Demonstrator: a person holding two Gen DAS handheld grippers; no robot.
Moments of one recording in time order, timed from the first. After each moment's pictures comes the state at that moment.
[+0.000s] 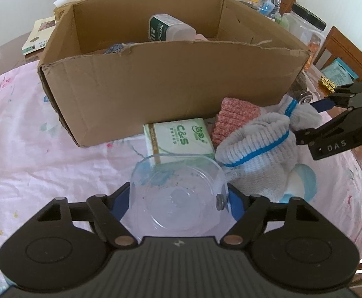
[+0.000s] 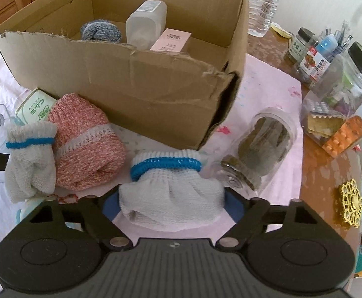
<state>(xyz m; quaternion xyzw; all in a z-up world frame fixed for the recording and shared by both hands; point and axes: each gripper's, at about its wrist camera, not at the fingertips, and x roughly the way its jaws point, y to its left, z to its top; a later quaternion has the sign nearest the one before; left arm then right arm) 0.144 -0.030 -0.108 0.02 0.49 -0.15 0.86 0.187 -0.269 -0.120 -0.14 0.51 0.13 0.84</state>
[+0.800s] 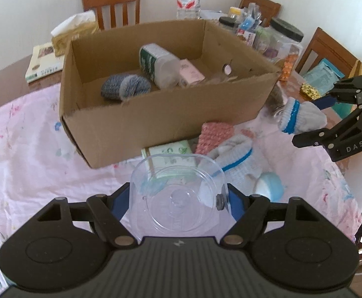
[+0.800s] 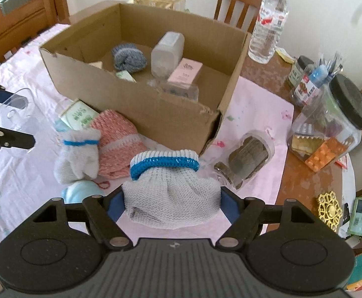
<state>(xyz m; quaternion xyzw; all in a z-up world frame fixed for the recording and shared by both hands) 0.129 -0.029 -0.050 0.05 0.47 -0.17 0.87 0.158 -0.276 -0.053 -0.15 0.49 0.18 0.84</state>
